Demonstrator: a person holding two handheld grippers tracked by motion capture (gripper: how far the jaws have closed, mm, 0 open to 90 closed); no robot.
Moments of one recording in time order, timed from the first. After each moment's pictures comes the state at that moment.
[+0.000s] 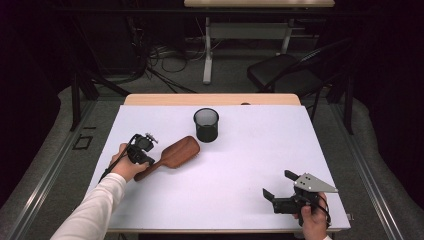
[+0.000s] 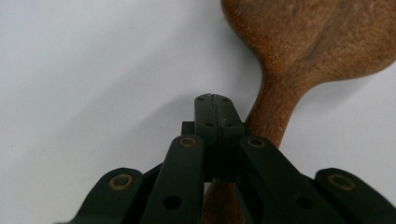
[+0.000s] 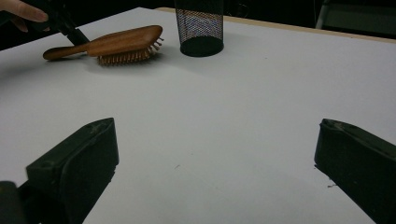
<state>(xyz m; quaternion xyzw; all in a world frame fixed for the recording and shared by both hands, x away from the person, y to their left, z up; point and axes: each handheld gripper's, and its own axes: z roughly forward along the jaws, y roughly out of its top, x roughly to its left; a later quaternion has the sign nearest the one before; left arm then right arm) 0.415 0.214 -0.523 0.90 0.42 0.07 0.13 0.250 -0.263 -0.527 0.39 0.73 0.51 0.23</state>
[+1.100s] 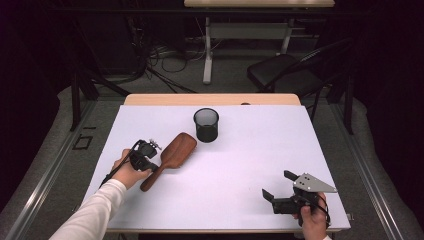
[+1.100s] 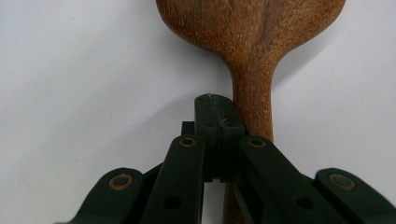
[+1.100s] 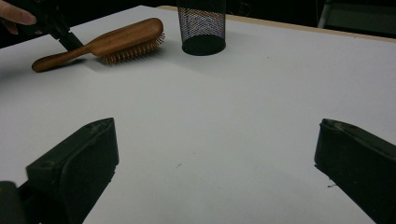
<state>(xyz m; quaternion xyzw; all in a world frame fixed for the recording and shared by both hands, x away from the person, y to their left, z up) 0.395 0.202 -0.524 0.91 0.39 0.05 0.14 0.250 -0.262 -0.528 0.39 0.73 0.51 0.23</state>
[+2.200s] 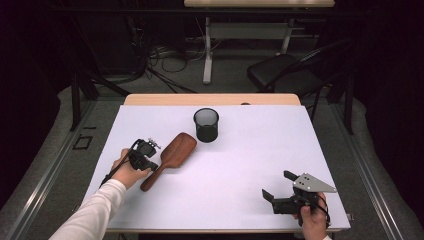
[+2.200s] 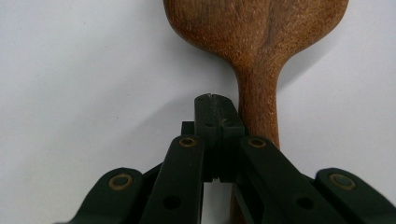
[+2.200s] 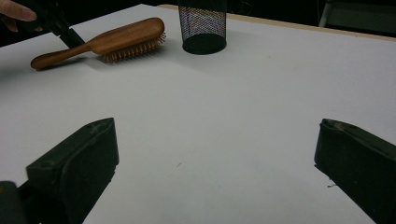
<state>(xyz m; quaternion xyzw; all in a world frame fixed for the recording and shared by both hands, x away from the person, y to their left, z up) 0.395 0.205 -0.520 0.90 0.40 0.06 0.14 0.250 -0.262 -0.528 0.39 0.73 0.51 0.22</state>
